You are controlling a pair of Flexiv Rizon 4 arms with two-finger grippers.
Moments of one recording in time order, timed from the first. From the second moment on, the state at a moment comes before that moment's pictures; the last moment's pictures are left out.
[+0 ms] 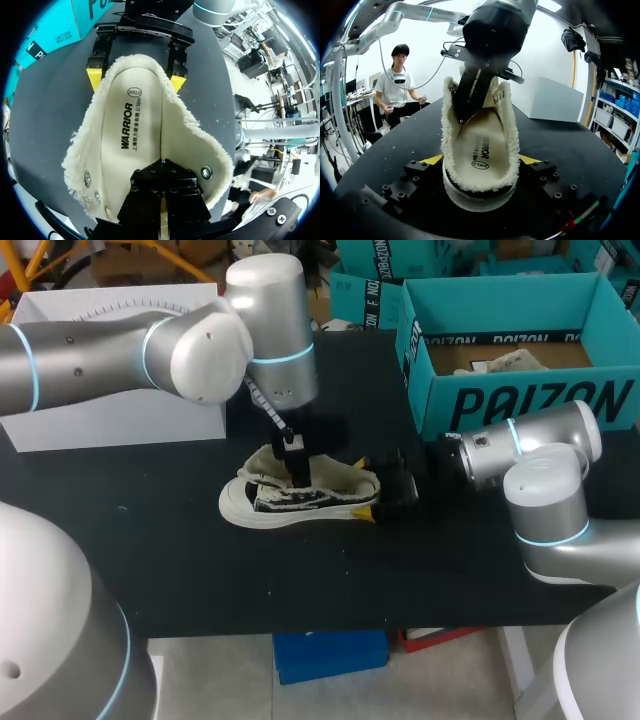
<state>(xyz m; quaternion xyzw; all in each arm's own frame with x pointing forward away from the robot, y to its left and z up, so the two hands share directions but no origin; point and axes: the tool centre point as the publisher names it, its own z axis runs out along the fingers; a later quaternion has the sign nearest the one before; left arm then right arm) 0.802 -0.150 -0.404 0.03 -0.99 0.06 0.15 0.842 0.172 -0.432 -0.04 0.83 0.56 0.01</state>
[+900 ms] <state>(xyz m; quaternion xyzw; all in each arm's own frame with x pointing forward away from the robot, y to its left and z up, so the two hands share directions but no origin) 0.803 -0.159 -0.421 0.06 -0.99 0.05 0.14 0.842 0.171 -0.432 -0.04 0.83 0.56 0.01</state>
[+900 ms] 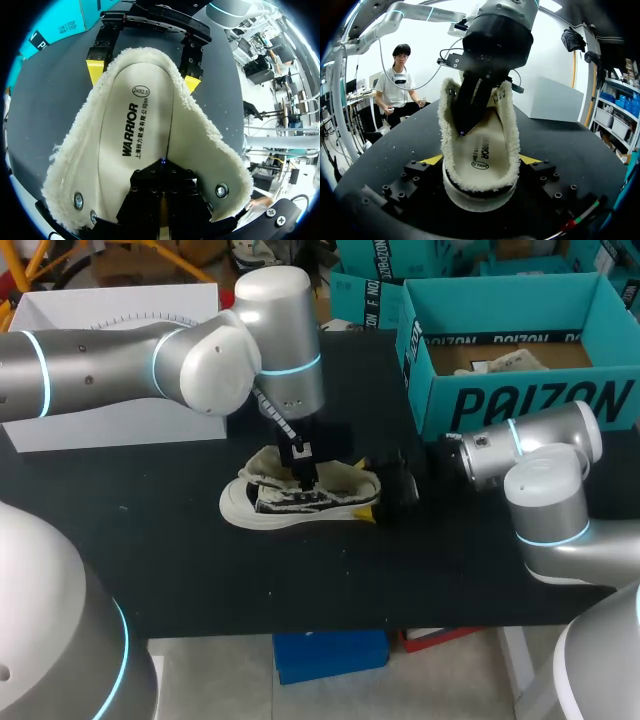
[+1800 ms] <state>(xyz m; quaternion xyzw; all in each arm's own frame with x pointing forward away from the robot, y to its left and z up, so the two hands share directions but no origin) 0.816 -0.149 -0.424 0.07 -1.00 -0.05 0.00 0.842 0.173 -0.433 -0.04 0.83 0.56 0.01</state>
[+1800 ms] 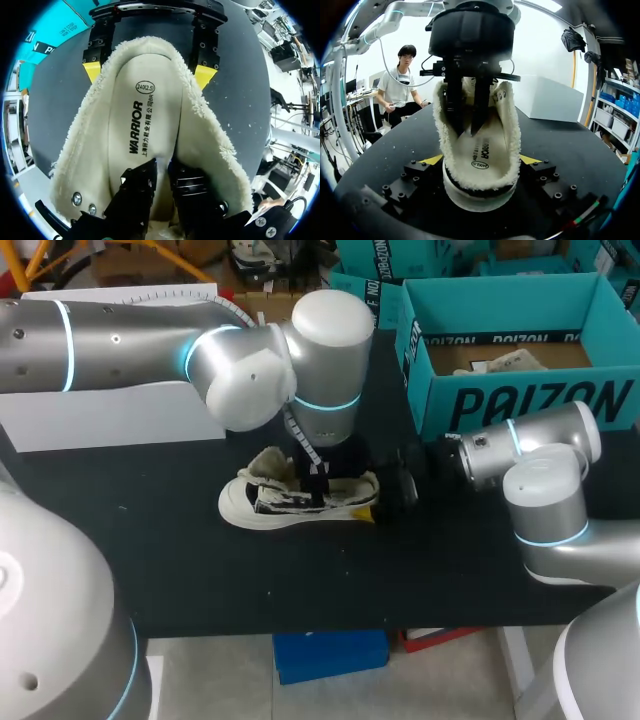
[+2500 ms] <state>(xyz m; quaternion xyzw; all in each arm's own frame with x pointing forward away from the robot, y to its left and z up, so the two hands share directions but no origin) 0.823 -0.132 -0.424 0.08 -0.98 -0.12 -0.10 0.842 0.175 -0.432 -0.04 0.83 0.56 0.01</state>
